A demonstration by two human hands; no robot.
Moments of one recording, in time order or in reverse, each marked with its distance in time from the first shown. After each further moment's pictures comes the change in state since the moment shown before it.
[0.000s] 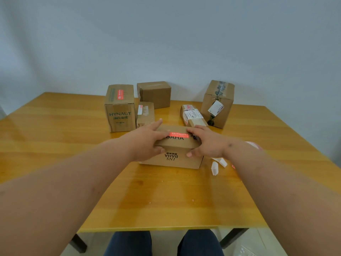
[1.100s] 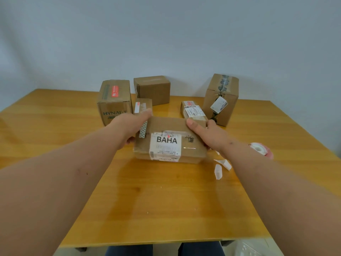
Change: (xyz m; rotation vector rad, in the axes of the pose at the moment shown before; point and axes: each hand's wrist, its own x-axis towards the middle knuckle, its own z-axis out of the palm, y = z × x) left_hand 0.040 -0.029 -0.010 -1.004 0.240 -0.631; right_hand 0.025 0.008 0.001 0.506 0.214 0.236
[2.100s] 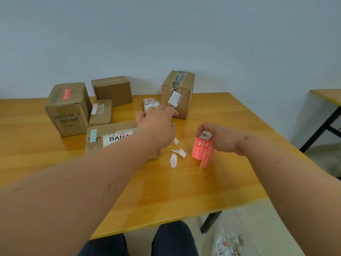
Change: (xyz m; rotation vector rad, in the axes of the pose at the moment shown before) left_hand -0.084 0.068 0.146 0.730 0.099 0.775; right_hand -0.056 0.091 -0.110 -0.367 -0.111 -0.080
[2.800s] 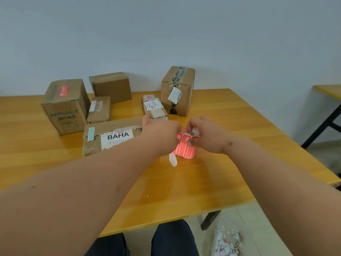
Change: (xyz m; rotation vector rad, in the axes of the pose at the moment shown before) left_hand -0.003 0.006 0.017 0.252 -0.236 0.099; right_hand 0.012 -0.018 0.022 -0.011 0.160 -0.168
